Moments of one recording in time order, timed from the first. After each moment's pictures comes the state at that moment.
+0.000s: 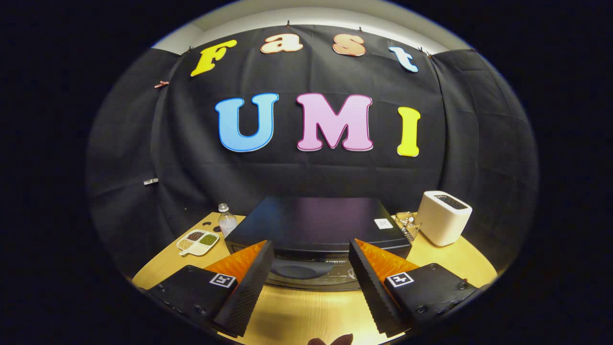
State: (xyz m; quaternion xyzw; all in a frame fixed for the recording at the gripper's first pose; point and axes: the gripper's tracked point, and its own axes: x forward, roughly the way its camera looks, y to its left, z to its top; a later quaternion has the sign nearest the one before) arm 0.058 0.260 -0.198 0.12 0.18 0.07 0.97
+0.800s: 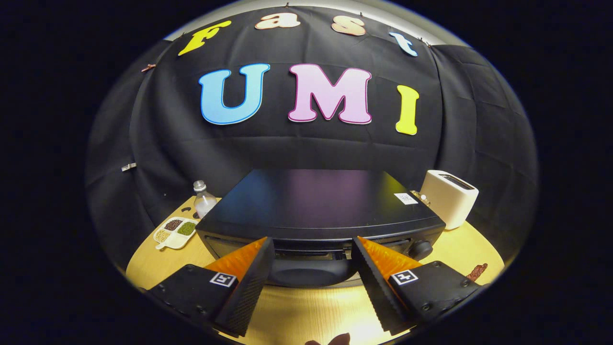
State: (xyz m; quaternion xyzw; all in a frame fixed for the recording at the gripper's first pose) arm 0.077 0.280 -0.249 0.10 0.23 0.04 0.97
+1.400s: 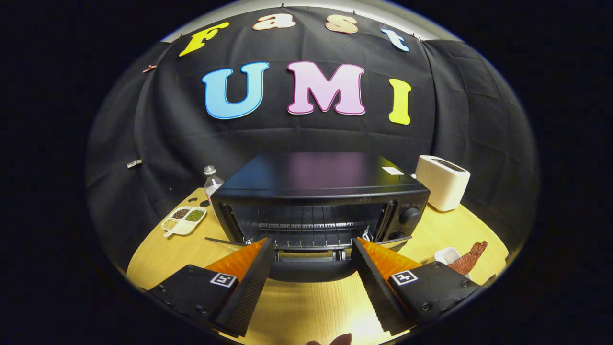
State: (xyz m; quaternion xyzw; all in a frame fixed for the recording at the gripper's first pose) arm 0.011 0.282 -0.264 0.11 0.25 0.04 0.96
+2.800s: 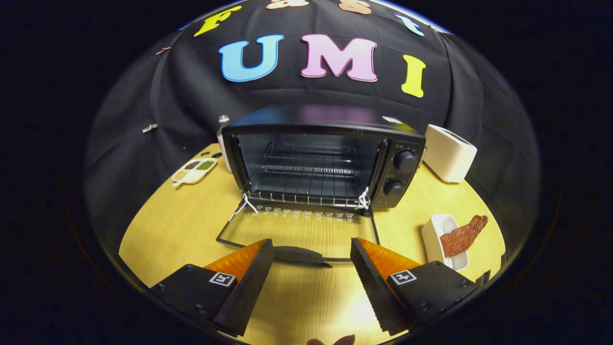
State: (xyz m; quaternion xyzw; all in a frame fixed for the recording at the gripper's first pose) arm -0.062 0.260 -0.287 0.08 0.33 0.12 0.93
